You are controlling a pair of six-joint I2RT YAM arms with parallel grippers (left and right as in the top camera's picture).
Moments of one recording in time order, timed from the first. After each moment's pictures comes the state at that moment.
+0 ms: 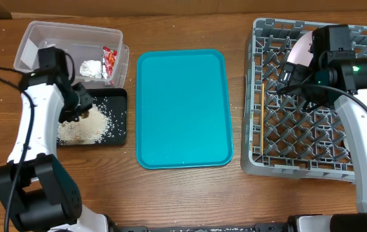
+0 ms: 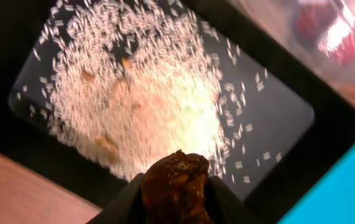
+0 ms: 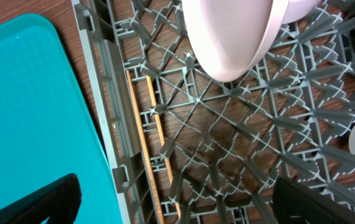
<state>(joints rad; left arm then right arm) 0.23 1.74 1.36 -0.97 -0.05 -0.44 0.05 1.54 1.59 -1.24 0.06 0.38</state>
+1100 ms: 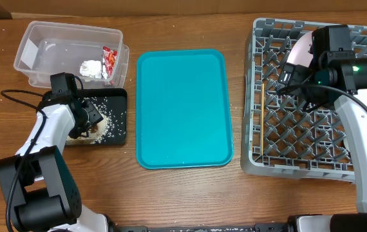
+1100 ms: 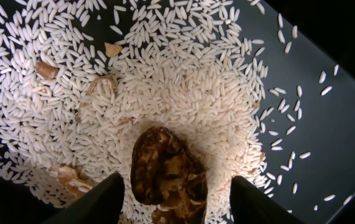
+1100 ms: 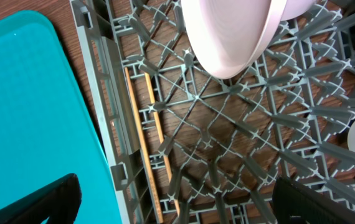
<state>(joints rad) 0.23 1.74 1.06 -0.62 -0.06 -0.43 0.05 1.54 1.59 -1.25 0.06 0.38</state>
